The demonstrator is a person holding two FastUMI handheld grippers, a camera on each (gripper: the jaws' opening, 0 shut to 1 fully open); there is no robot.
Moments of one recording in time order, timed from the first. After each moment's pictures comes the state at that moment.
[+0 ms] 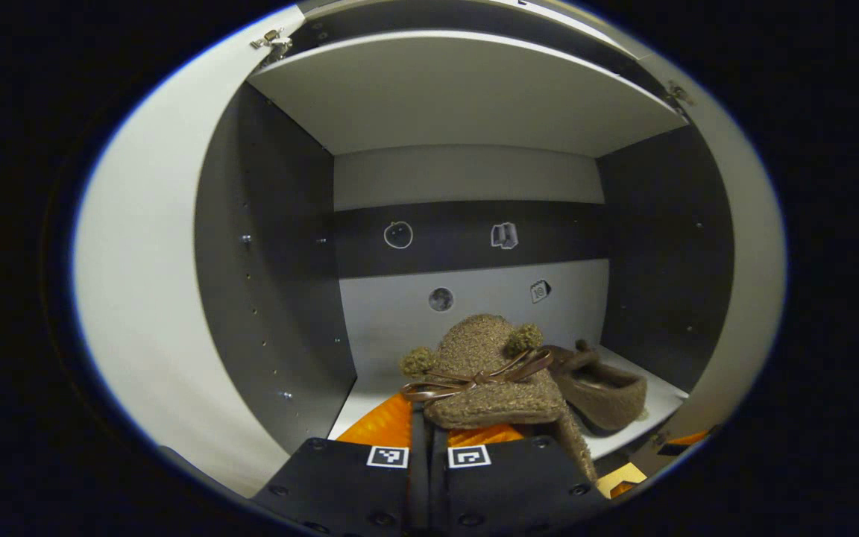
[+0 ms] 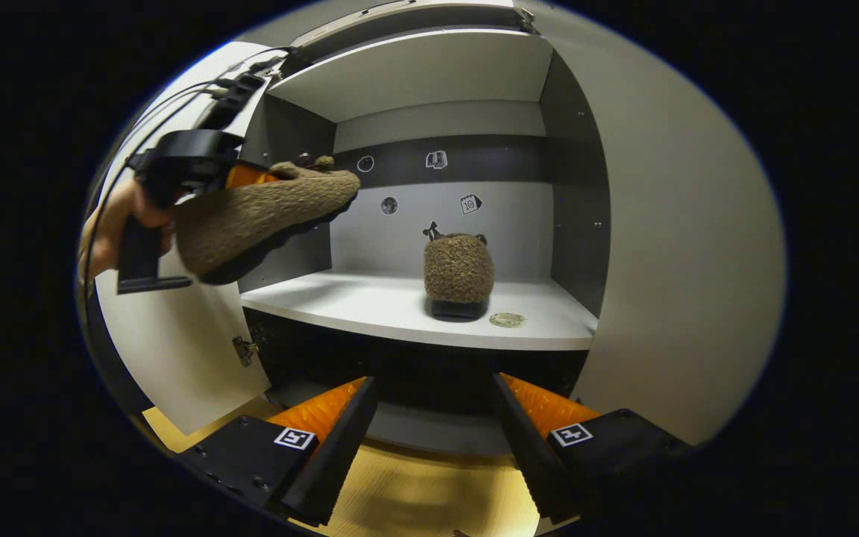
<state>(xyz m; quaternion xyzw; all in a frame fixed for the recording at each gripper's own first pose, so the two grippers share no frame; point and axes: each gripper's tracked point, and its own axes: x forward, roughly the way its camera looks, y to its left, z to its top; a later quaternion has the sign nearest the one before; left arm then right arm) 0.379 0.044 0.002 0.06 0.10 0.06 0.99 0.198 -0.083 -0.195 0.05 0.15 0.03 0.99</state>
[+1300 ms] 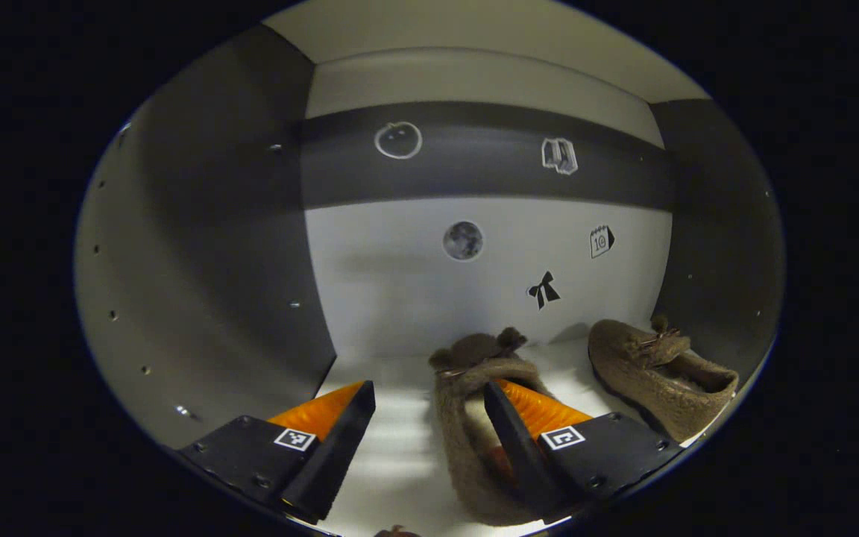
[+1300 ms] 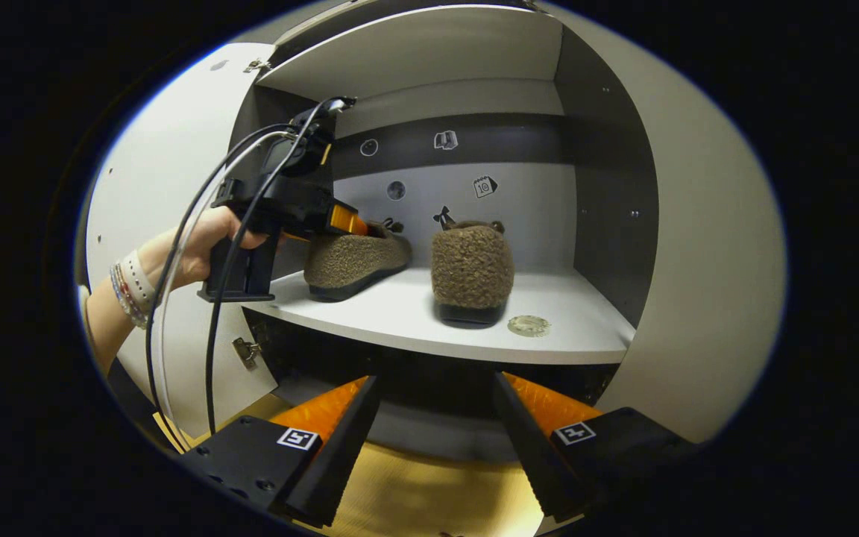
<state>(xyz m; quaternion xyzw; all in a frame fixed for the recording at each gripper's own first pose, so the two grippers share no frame) 0.432 0.059 -0.066 0.02 0.17 0.05 0.98 0.217 -0.075 -0.196 0.06 0.18 0.05 0.98</state>
